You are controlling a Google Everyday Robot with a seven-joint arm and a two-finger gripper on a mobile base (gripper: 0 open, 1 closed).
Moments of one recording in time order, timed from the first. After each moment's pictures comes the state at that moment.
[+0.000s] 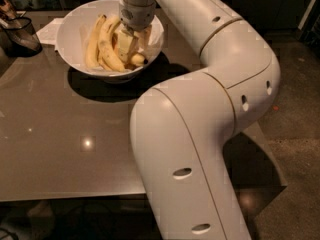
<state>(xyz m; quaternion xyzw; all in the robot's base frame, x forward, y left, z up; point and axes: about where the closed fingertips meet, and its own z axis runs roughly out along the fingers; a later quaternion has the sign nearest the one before) 0.713 0.056 0.885 -0.48 0.87 0.05 0.08</state>
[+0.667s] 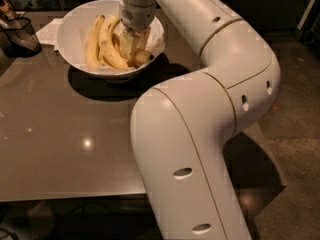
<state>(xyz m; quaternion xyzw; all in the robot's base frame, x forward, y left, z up) 0.713 0.056 0.885 -0.48 0.87 0.05 0.08</state>
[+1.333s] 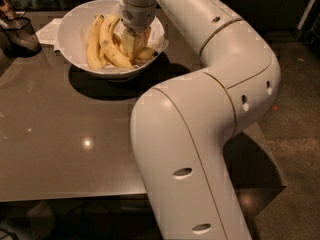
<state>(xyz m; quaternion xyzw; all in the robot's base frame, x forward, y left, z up) 0.713 0.056 0.885 -0.48 0.87 0.05 0.08</state>
